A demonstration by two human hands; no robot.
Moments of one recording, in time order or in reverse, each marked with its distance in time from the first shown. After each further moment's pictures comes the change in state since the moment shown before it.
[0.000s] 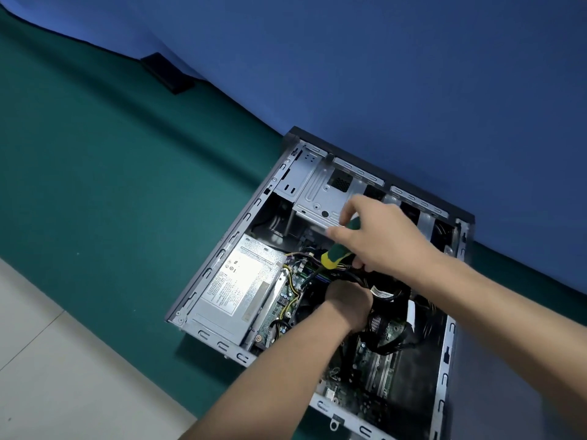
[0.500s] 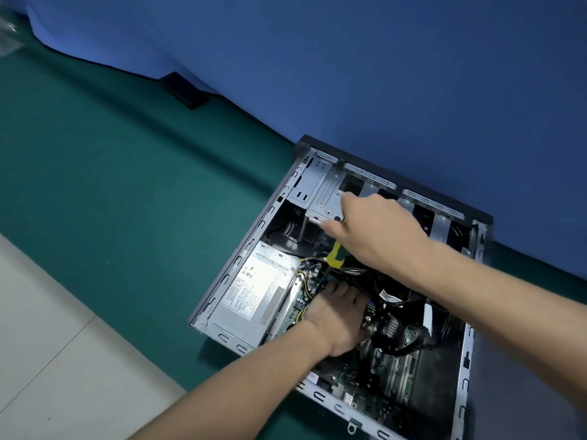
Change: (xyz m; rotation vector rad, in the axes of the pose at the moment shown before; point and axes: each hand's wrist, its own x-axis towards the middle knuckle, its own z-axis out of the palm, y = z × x) left_hand -0.048 -0.029 0.018 0.088 0.188 0.061; right_hand 0.012 -0.019 0.002 -0.380 0.122 -0.157
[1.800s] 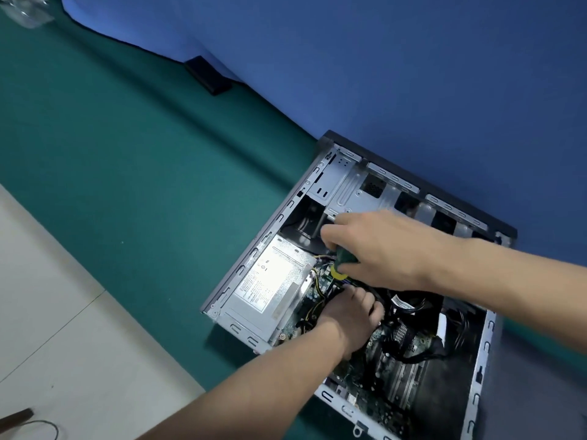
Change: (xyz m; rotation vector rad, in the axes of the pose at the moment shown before) left_hand 0.003 0.005 0.000 0.362 -0.186 0.107; right_hand -0.004 -0.014 -0.012 -0.150 -0.235 -0.505
